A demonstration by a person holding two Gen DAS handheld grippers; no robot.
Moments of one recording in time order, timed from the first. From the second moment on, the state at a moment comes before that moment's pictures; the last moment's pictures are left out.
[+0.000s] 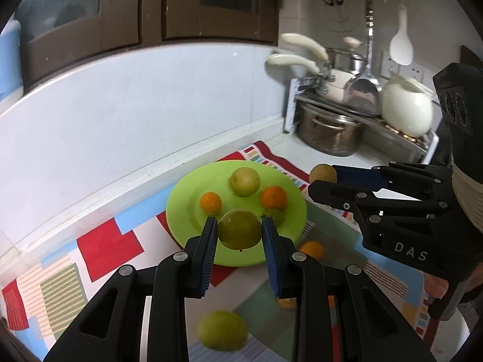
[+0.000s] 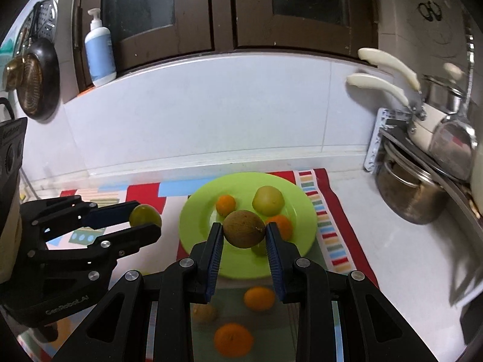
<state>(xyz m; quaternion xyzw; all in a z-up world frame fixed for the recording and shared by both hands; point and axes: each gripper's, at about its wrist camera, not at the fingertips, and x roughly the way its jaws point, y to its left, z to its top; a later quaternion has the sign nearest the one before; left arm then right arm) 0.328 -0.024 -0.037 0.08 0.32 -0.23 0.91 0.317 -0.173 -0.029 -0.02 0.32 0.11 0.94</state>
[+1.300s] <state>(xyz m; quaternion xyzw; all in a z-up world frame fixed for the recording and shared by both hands) 0.324 -0.004 -0.042 0.09 0.34 -0.16 0.92 0.319 -0.167 -0.042 -0.03 0.33 0.07 0.94</state>
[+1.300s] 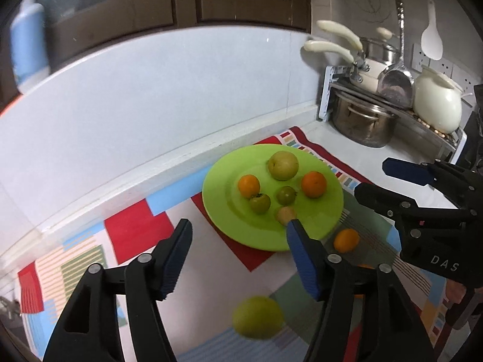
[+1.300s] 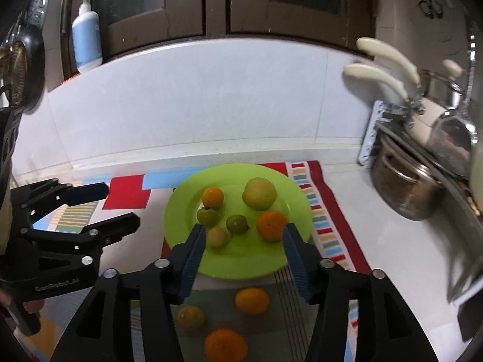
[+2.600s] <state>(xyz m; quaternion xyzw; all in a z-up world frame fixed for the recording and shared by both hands) 0.243 0.014 -0.091 0.12 0.37 -0.16 0.91 0.225 -0.165 -0.077 -0.01 0.37 0.02 0.93</state>
